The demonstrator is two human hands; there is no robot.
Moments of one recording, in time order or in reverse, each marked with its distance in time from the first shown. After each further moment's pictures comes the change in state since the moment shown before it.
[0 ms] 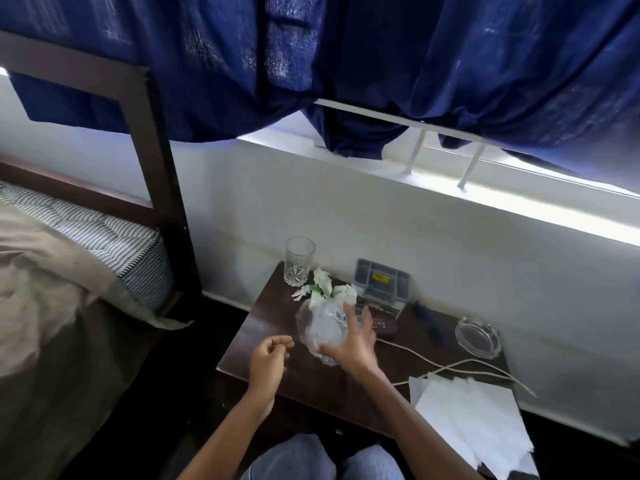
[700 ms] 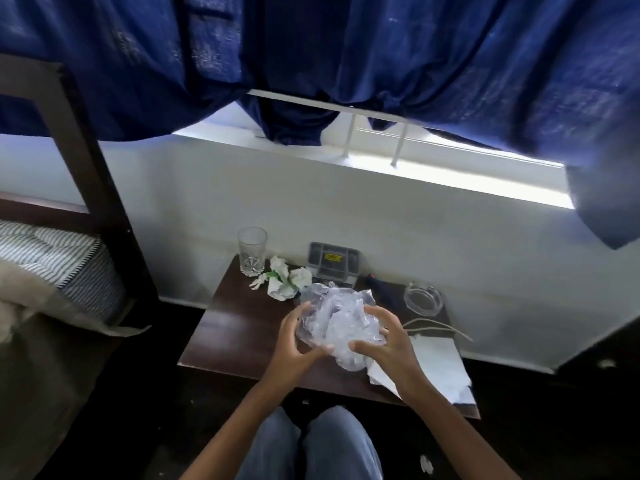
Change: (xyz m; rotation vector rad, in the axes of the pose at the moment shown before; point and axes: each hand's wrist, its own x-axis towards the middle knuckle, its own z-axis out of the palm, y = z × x) left_hand -0.075 0.009 0.048 0.148 -0.587 0.328; right_hand -0.106 0.059 -0.095 0.554 0.182 -0.055
